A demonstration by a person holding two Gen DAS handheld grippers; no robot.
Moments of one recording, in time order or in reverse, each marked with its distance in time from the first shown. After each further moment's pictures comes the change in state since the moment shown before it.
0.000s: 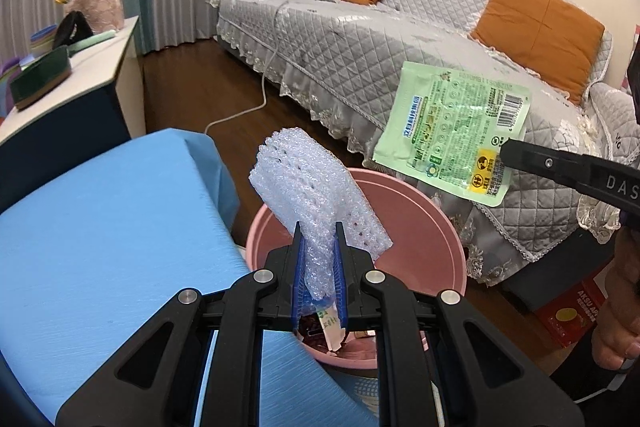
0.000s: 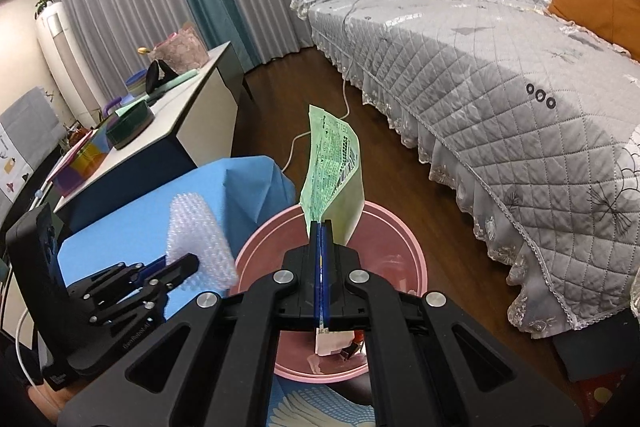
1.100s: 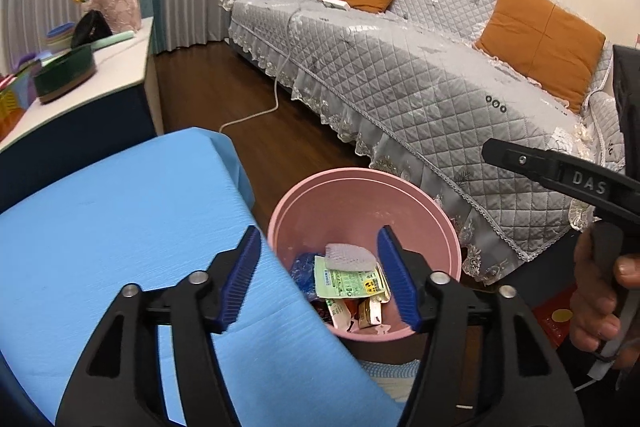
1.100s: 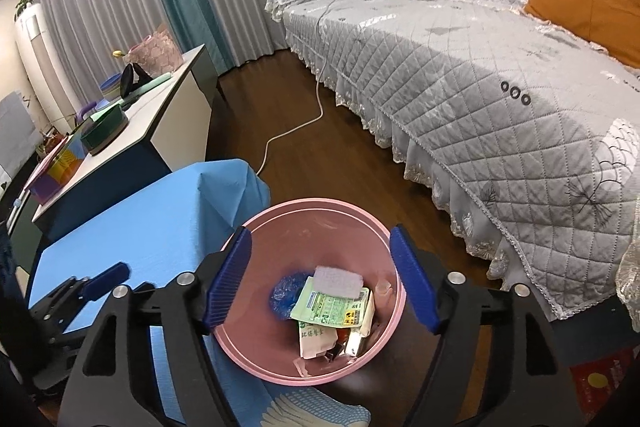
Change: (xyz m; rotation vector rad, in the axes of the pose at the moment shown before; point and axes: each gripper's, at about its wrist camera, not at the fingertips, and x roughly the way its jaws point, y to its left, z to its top) left arm -0.047 0.010 -0.008 -0.030 -0.028 0.026; right arm -0.005 0.003 -0.002 0.023 -0.022 -0.107
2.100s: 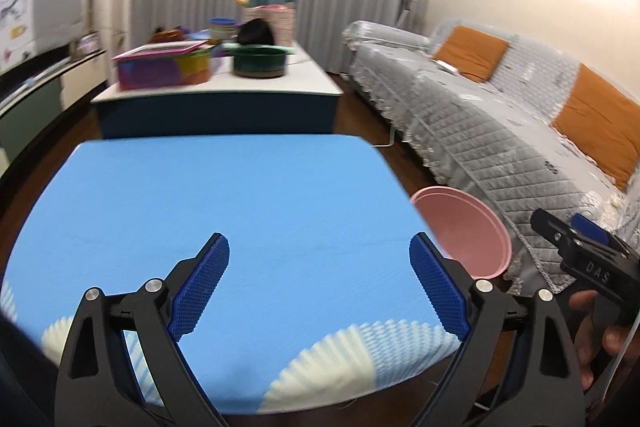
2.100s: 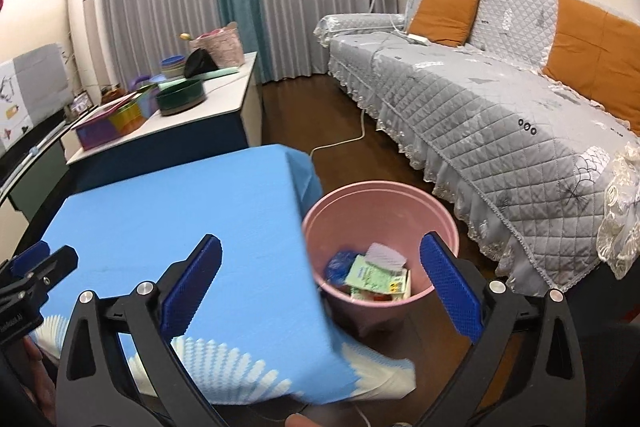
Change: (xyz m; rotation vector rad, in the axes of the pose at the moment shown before) left arm -0.197 0.089 -0.105 -0.270 -0.165 0.319; right arm -0.111 0.133 -0.104 -0.184 -0.122 0.016
